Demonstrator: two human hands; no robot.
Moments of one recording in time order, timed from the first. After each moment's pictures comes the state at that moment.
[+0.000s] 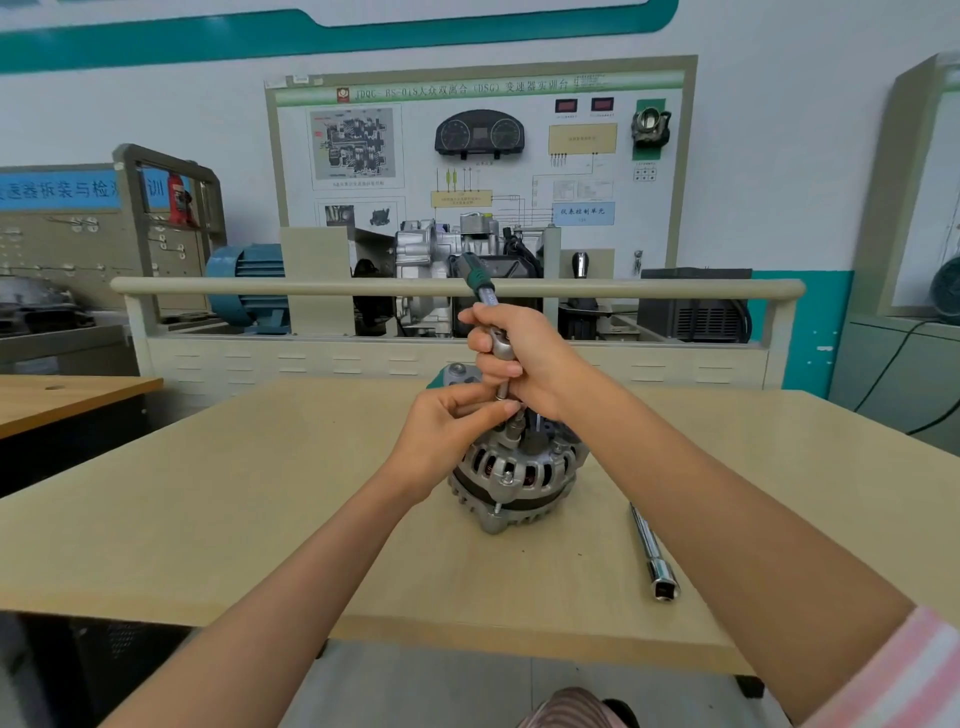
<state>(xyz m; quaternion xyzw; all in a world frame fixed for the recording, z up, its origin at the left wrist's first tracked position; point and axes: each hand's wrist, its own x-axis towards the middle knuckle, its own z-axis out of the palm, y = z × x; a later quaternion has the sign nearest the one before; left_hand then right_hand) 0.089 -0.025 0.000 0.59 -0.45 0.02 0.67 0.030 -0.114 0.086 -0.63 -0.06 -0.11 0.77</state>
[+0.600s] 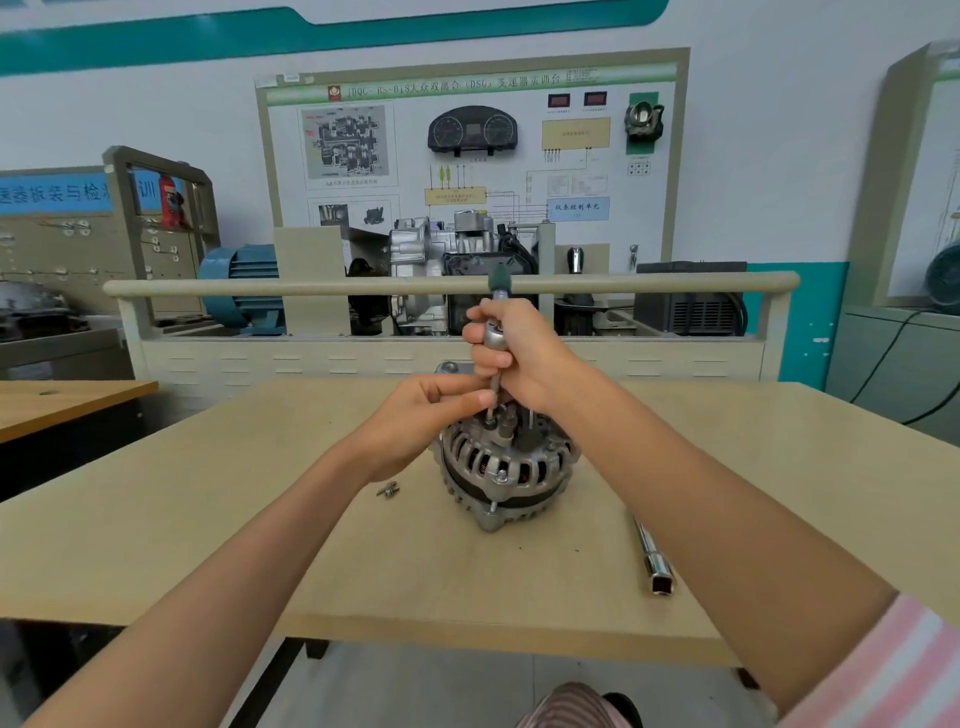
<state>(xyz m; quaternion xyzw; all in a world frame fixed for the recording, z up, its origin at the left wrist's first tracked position) 0.104 -0.006 0.018 0.63 -0.48 -0.09 0.61 0.035 -0.114 0.087 -0.58 -0.01 -0.13 0.80</state>
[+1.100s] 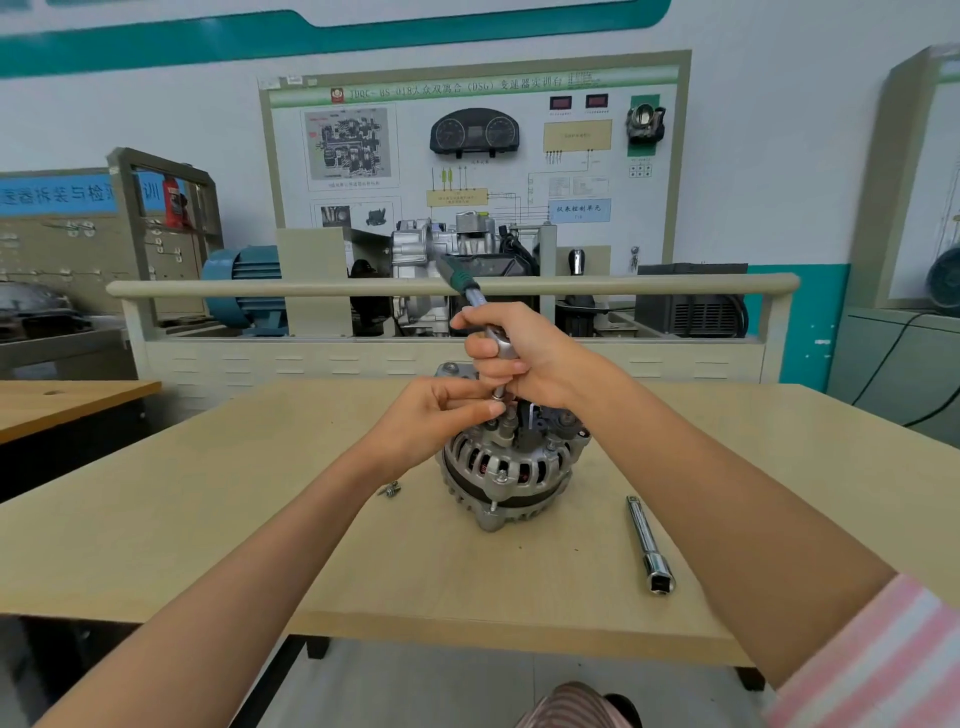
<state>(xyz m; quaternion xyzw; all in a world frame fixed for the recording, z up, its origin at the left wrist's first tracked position) 0.094 -0.008 0.017 0.66 -0.47 -0.04 0.59 0.031 -0.125 0.090 -0.67 -0.08 -0.03 0.74</state>
